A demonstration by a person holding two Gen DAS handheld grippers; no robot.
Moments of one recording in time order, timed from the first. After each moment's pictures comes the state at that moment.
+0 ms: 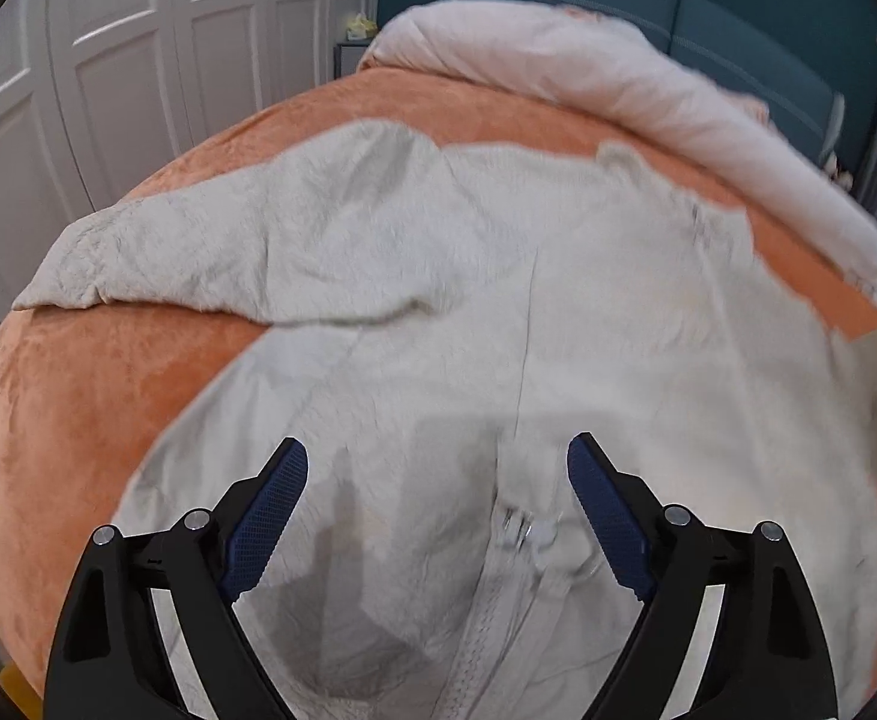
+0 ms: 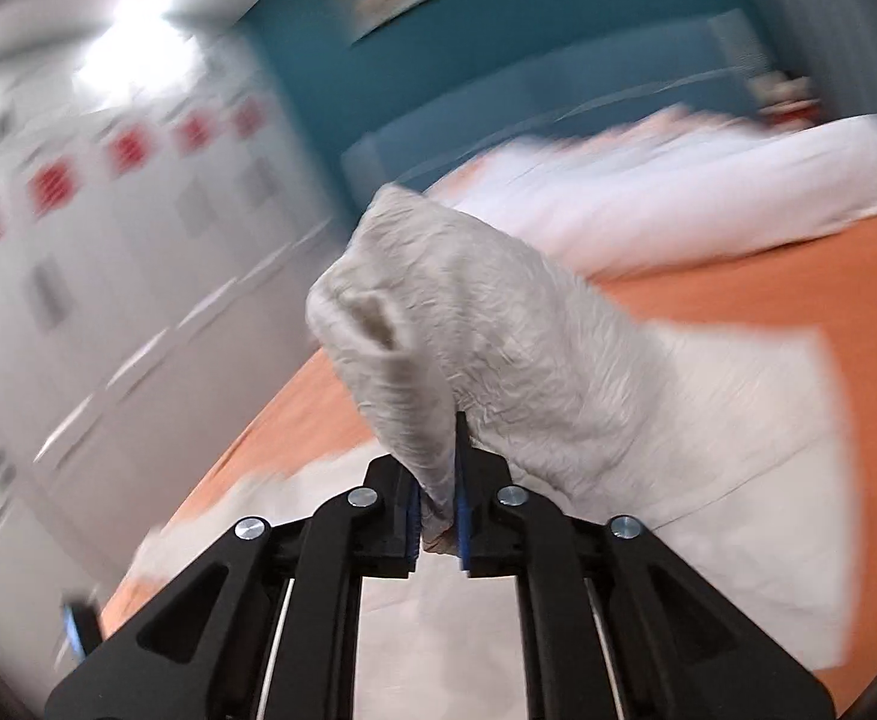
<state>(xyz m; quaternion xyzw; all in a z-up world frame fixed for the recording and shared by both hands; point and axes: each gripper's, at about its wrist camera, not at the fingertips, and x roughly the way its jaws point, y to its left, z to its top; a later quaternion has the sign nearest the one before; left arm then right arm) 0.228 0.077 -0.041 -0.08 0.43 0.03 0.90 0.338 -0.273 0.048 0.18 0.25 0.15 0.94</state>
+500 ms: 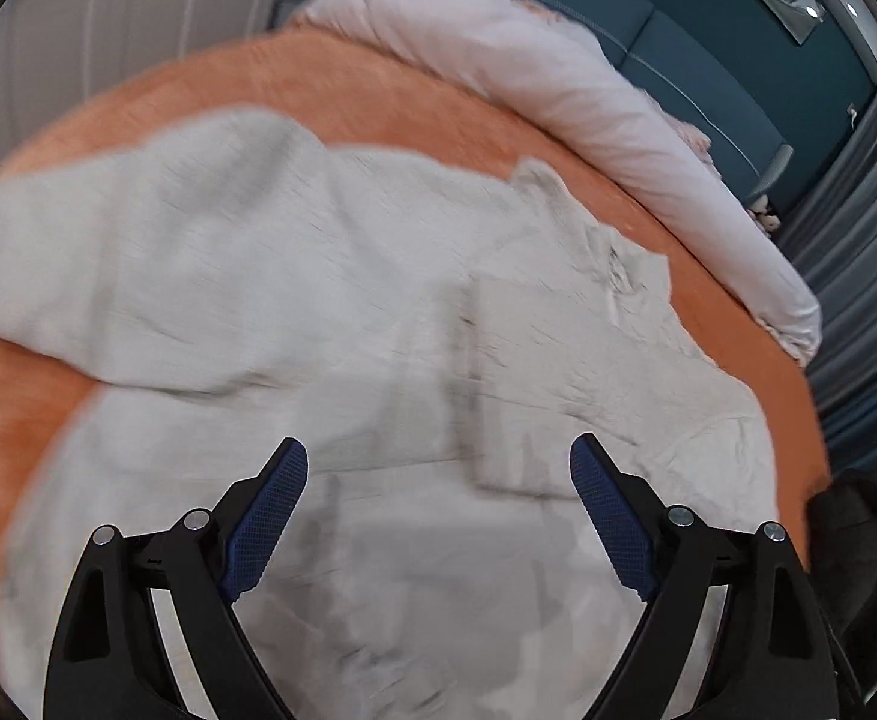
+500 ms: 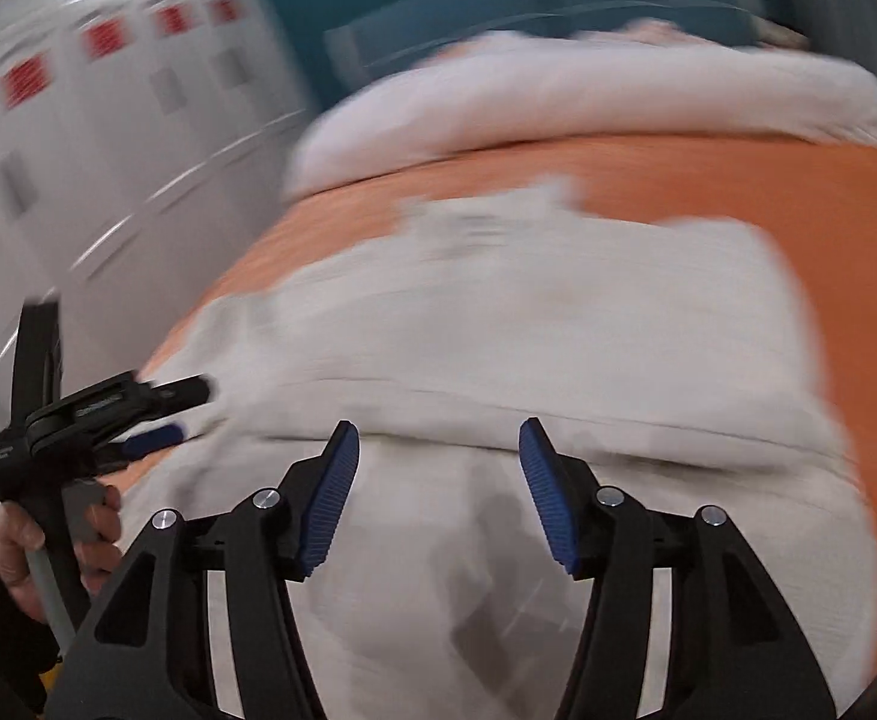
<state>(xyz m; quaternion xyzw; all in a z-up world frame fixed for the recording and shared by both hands) 0.310 0.057 -0.046 -0.19 0.47 -0.09 0.86 0.267 -0.258 -0.042 0.17 0.35 0.06 0.92</state>
